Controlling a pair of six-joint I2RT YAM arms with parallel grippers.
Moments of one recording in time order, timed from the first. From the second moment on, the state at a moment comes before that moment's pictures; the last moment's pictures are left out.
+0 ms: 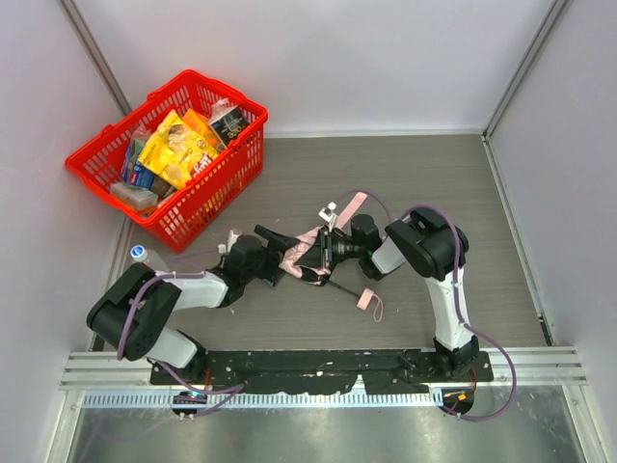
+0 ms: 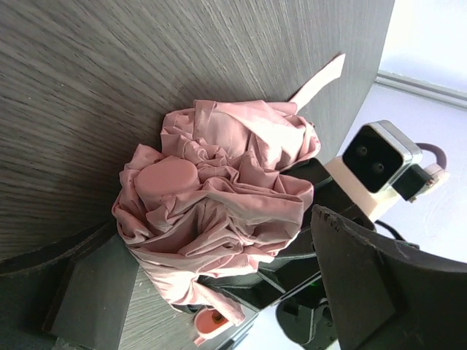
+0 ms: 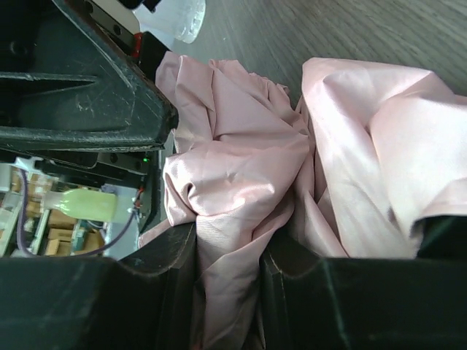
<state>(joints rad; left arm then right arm) -0.58 1.46 0.40 0.49 -0.04 -1.54 0.58 2.15 0.78 1.10 -0.91 0.79</state>
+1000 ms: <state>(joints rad) -0.66 1.53 0.31 0.65 -0.13 -1.65 0.70 1.82 0.88 0.29 -0.64 0.36</state>
